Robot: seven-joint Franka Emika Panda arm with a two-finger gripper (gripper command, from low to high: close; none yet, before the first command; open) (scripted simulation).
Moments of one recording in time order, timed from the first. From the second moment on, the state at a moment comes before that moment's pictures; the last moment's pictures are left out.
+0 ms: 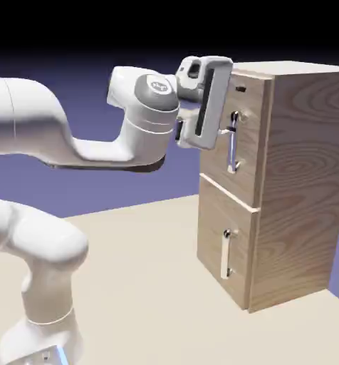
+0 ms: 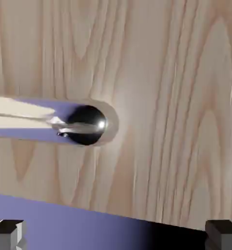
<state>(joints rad) 0.58 -0.95 -0.63 -2.55 -1.82 2.76 0.30</state>
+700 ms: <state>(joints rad) 0.69 -1.05 -0.76 -2.69 -2.72 2.78 -0.25</state>
